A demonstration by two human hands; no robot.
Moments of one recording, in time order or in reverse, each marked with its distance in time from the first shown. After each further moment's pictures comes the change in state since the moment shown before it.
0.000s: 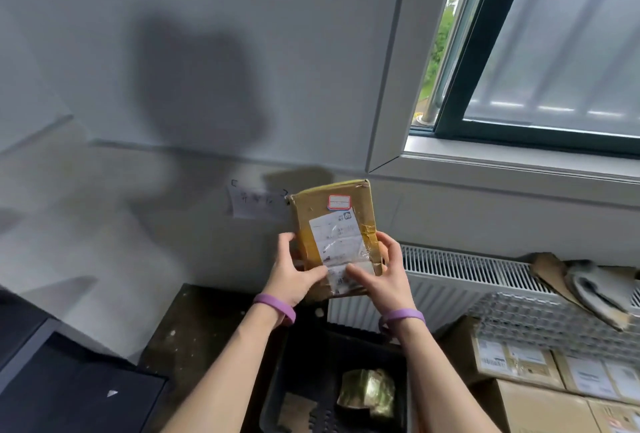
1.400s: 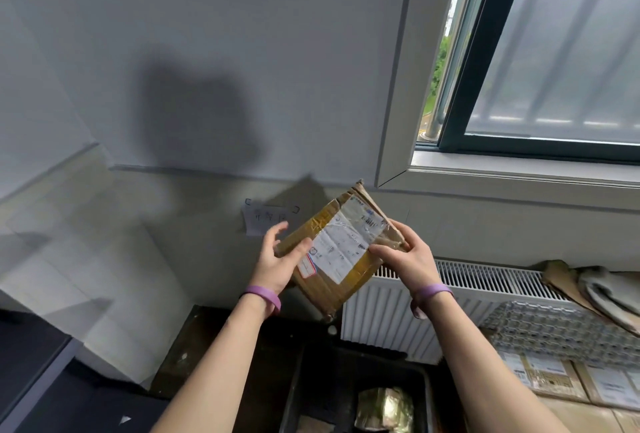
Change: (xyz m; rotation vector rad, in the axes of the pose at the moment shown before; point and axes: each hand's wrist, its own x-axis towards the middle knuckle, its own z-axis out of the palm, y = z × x) left_hand 0.015 0.013 -0.055 -0.174 0.117 -0.002; right_hand 0.024 -0.038 -0.004 0.157 -0.004 -0.045
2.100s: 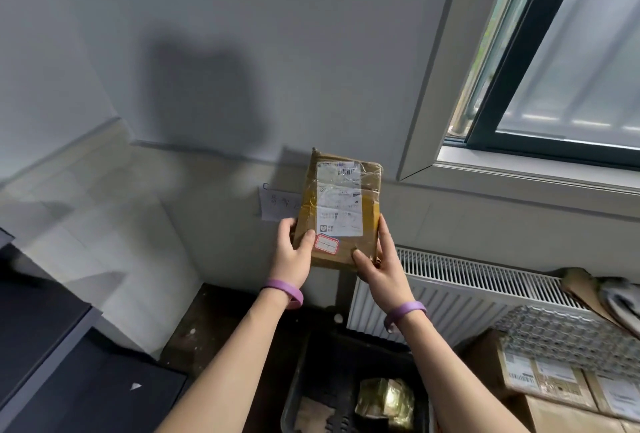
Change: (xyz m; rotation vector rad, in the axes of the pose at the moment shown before) left_hand -0.006 -0.004 -0.013 0.100 0.103 0.097; right_hand -0.032 0.022 0.071 -0.157 -0.164 -0.051
